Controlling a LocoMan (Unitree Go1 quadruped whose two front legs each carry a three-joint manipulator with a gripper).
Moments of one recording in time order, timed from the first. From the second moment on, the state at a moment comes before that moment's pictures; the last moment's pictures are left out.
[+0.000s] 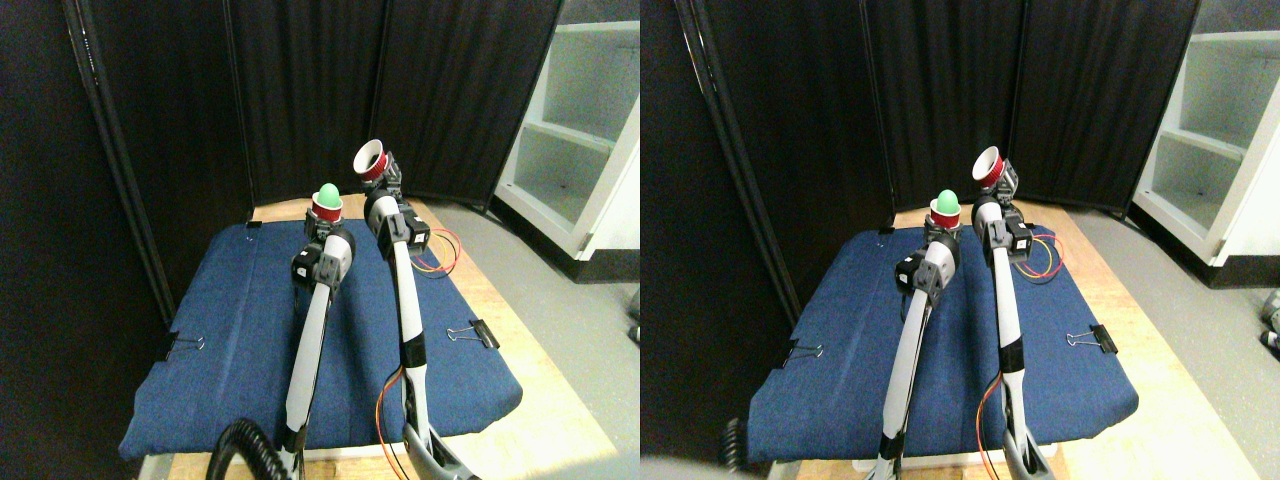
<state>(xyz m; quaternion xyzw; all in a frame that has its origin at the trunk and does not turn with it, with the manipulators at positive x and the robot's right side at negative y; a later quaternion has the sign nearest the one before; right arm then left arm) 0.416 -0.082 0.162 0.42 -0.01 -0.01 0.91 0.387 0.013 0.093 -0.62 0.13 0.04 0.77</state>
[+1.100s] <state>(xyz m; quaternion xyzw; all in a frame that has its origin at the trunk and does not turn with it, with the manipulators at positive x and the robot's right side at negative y) 0.407 -0.109 0.118 0.61 -0.03 -0.04 0.79 0.413 0.073 0.072 -0.61 0.07 0.08 0.78</state>
